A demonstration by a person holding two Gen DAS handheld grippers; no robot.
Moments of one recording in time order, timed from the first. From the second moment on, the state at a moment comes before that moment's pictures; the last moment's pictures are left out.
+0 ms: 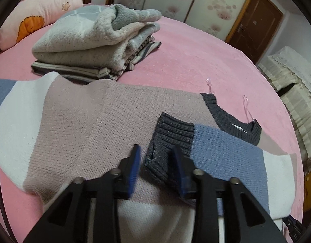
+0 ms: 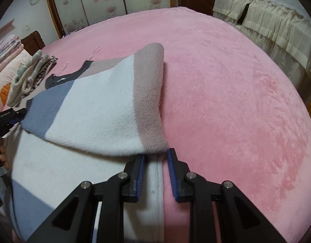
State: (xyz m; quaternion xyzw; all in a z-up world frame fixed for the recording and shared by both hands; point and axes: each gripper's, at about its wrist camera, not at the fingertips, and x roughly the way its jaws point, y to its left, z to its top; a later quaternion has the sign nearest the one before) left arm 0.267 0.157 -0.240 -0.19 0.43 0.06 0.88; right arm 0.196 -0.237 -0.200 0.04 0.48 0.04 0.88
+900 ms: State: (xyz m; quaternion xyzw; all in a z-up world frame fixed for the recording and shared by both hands) left arm 0.311 0.101 -0.206 -0.11 0.44 0.02 0.89; right arm 0.330 -0.247 -0.168 0.06 0.46 0.05 0.88
